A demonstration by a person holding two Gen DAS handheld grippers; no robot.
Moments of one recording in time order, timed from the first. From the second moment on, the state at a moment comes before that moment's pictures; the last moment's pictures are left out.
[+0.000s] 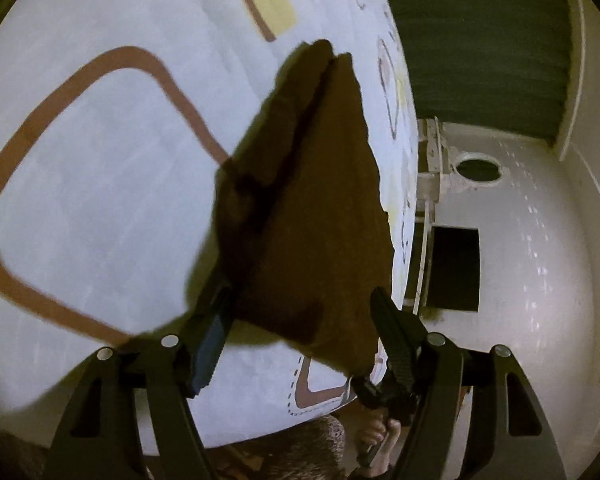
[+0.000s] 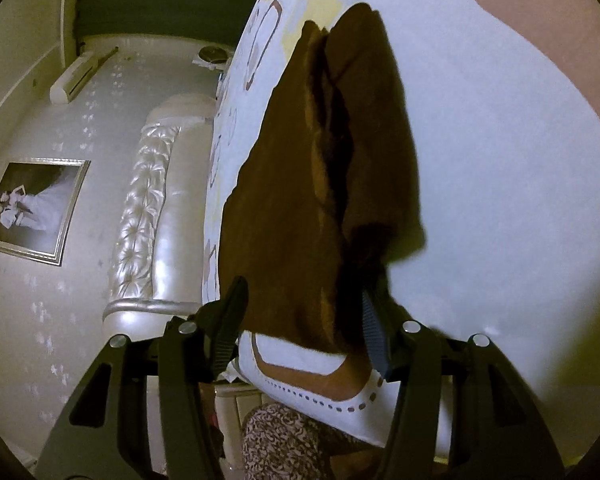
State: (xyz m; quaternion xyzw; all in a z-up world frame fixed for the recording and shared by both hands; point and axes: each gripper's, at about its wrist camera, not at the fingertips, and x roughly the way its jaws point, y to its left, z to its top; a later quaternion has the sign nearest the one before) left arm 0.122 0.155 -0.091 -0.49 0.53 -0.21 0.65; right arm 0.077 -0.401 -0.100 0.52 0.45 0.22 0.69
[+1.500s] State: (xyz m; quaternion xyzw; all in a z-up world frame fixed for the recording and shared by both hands) left arm 0.114 0.162 -0.087 -0.41 0.52 -0.14 0.73; right arm 0.085 -0.385 -0.005 0.31 0.49 0.18 0.79
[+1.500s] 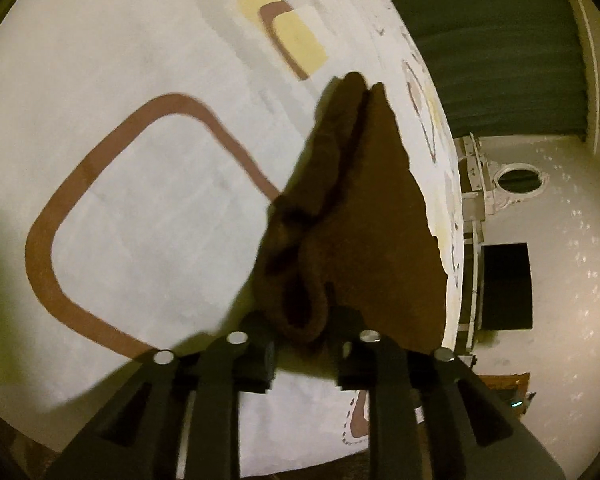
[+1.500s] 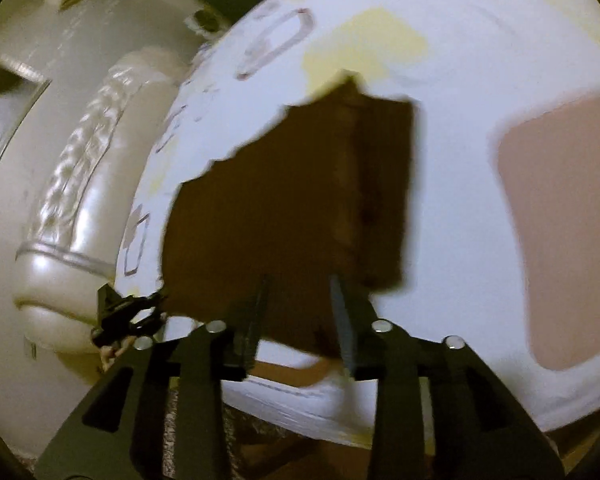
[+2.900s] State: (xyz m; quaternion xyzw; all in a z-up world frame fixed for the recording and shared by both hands) left arm 0.113 0.136 -0.072 -0.35 0.48 -0.13 0.79; right arm 0.322 -0.025 -0.022 0.06 0.63 0.14 0.76
